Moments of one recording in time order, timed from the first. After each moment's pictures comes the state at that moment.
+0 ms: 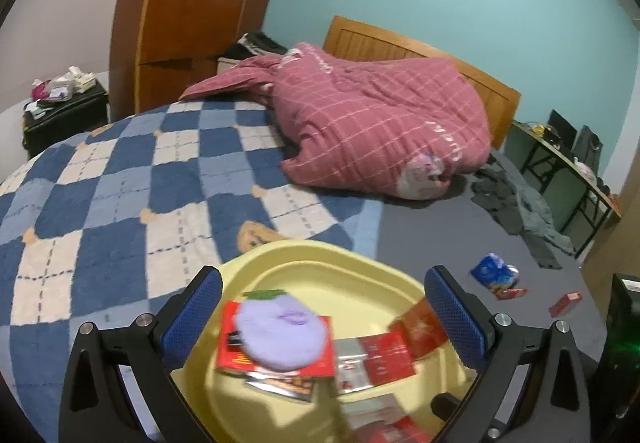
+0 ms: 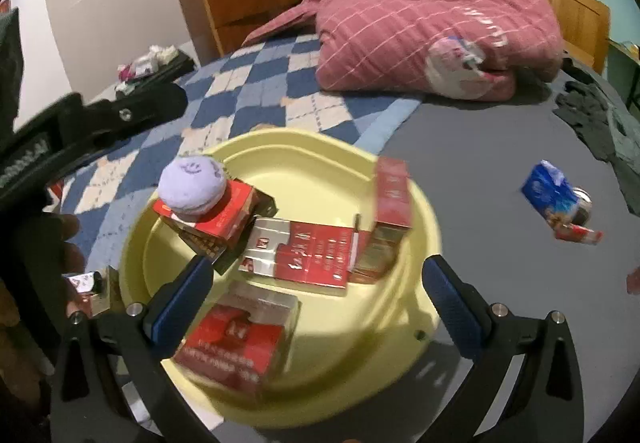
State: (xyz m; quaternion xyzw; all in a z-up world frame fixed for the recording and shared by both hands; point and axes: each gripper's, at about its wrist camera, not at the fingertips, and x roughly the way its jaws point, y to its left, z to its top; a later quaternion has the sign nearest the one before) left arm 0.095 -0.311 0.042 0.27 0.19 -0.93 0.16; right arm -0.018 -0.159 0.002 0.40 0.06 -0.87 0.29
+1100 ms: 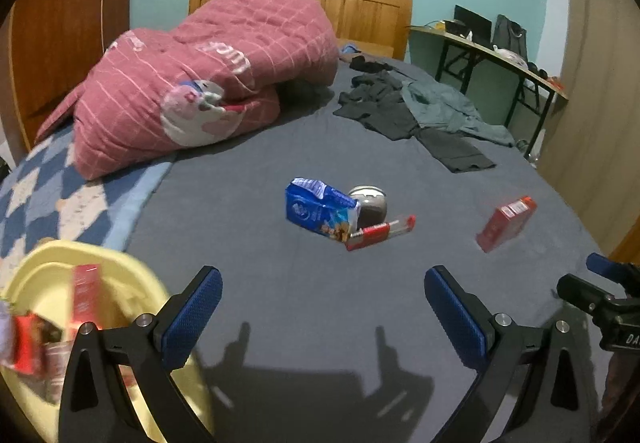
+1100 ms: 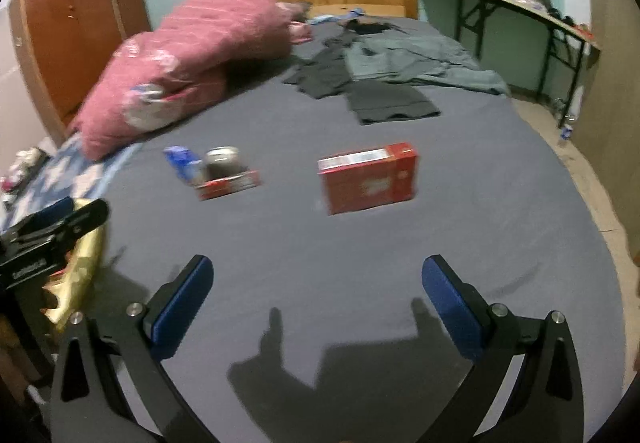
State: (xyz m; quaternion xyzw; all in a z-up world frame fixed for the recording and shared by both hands) left arm -0.077 -0.102 0.001 0.35 0.08 -0.93 0.02; right arm -0.055 0.165 -0.004 0.39 -0.03 -0.92 0.02
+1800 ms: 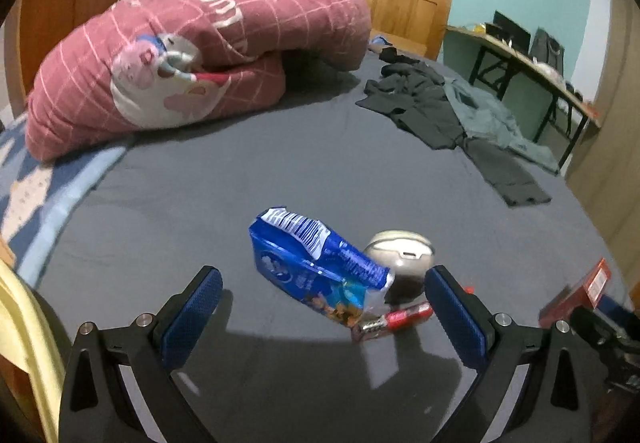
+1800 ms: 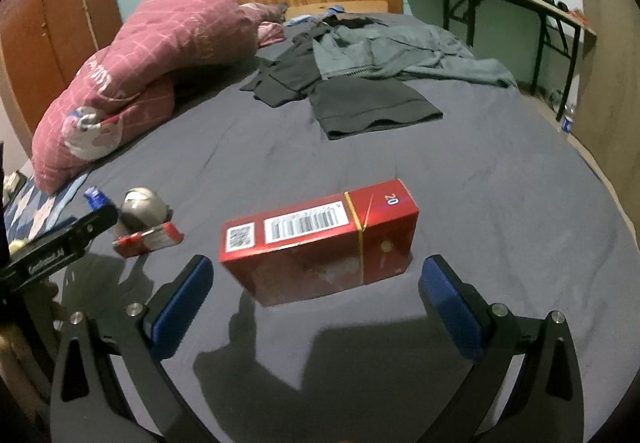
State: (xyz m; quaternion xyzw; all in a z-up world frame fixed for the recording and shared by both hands) left arm -0.206 -0.097 -0.077 0.36 0.13 -0.92 0.06; right arm -0.139 0.191 -0.048 0.38 -0.06 -0.92 0.00
